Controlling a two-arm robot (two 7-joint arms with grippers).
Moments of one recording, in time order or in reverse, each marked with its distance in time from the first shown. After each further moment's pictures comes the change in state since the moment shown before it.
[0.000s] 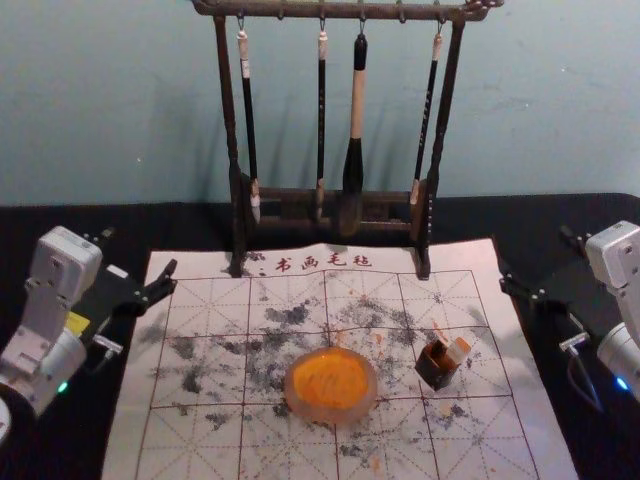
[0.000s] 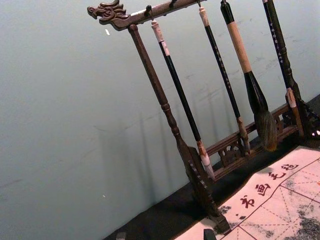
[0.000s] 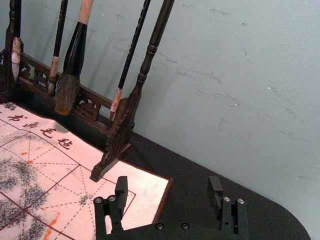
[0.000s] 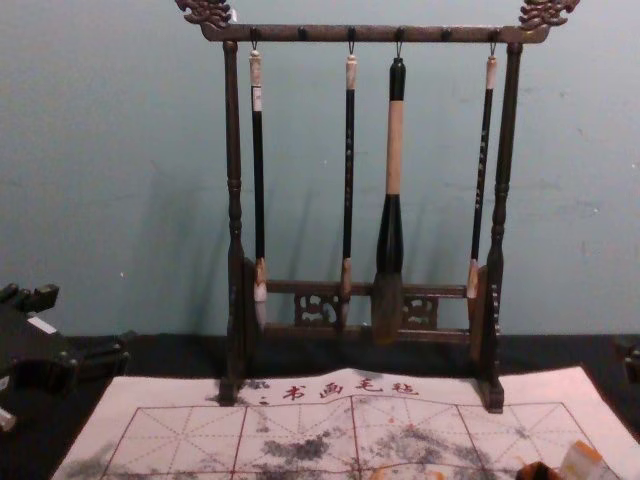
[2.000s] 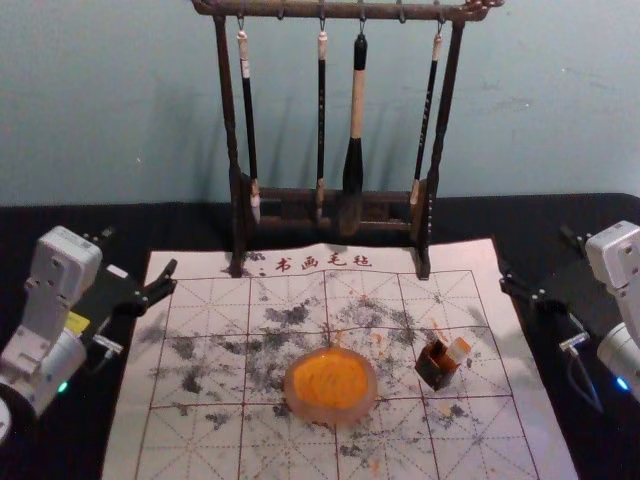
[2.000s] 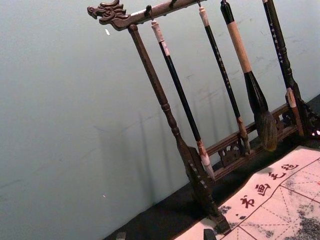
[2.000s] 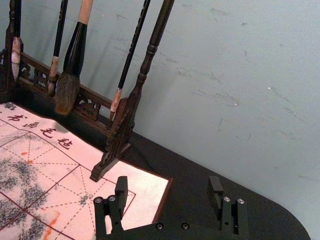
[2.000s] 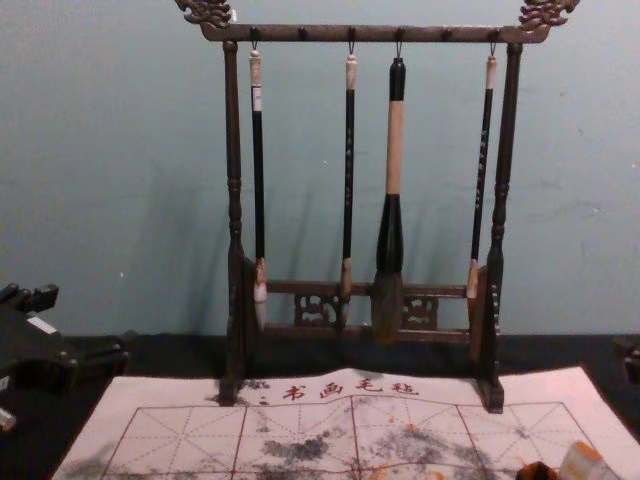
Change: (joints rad) left arm 0.000 0.000 0.000 0.000 0.000 0.000 0.000; right arm 0.000 0.000 0.000 0.000 0.000 0.000 0.000
